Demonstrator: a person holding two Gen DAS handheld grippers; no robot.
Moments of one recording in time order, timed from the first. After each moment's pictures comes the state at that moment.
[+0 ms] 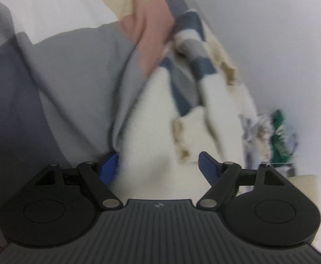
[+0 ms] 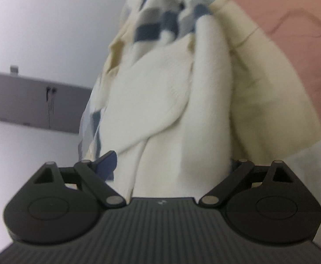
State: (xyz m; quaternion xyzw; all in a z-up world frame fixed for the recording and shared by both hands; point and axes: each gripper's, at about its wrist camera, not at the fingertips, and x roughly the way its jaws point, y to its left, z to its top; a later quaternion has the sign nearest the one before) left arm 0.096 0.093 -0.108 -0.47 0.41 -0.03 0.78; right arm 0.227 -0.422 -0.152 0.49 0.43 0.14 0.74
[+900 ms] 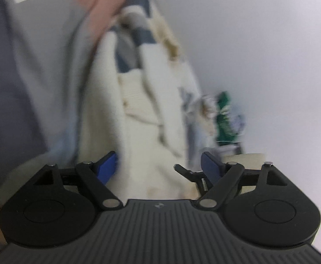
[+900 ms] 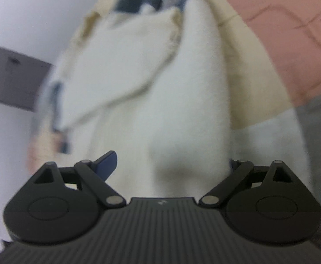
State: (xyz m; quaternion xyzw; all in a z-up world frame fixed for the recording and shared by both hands) left arm 0.037 0.074 -0.085 -0.53 0.37 -0.18 0.74; right arm 0.230 -0.396 -0.146 0.41 0.49 0.09 0.77
